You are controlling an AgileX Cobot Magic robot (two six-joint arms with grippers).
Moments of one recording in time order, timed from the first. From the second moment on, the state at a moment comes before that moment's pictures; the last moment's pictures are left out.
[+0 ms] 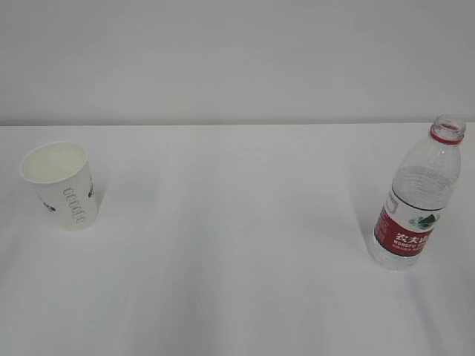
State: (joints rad) left arm -0.08 0.42 -0.49 0.00 0.40 -0.08; right arm 0.10 0.36 -0.52 0.05 0.62 -0.12
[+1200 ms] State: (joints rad) left arm -0.08 0.80 -0.49 0.00 0.07 -0.08; right arm 0.10 0.69 -0.52 0.38 0.38 -0.54
